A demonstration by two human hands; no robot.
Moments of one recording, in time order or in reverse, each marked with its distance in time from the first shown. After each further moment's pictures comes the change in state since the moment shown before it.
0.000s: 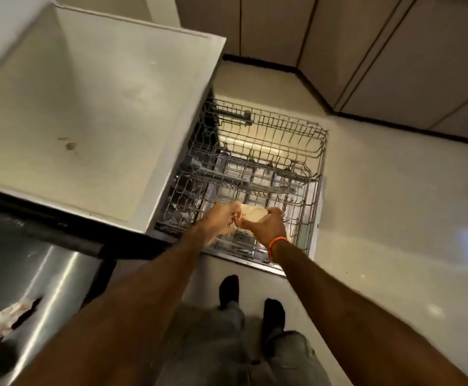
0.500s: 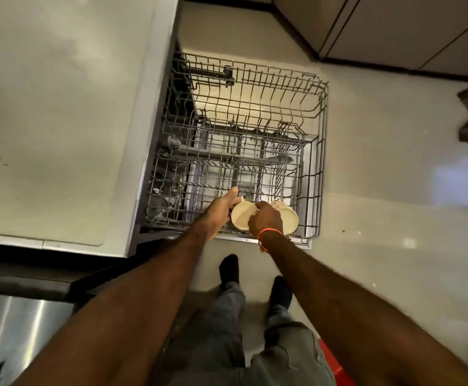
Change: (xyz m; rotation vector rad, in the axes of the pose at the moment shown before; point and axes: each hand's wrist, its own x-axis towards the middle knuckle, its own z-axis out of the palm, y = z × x) left_hand 0.072 -0.040 -0.003 0.003 -0.165 -0.060; right_hand 0.056 0.046 0.052 -0.449 0.083 0.139
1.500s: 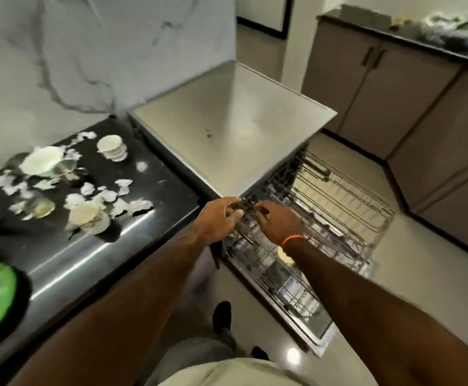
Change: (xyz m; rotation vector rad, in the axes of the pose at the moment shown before) left_hand -0.308 -0.022 -0.002 0.434 0.932 0.531; right_hand -0.188 -0.088 -0.084 -0.415 -0.055 -1.158
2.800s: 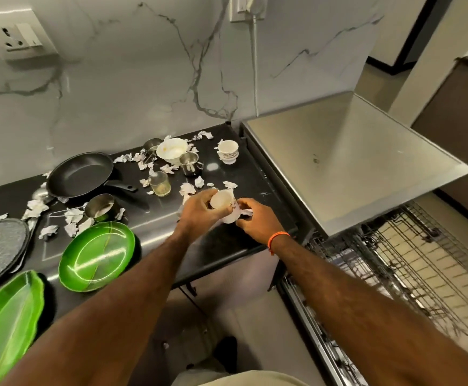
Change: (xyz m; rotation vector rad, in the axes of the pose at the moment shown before) left_hand -0.090 -0.167 -0.183 -0.247 0.504 -0.267; right_hand 0.045 -0.247 0.116 0.352 -0.347 -0.329
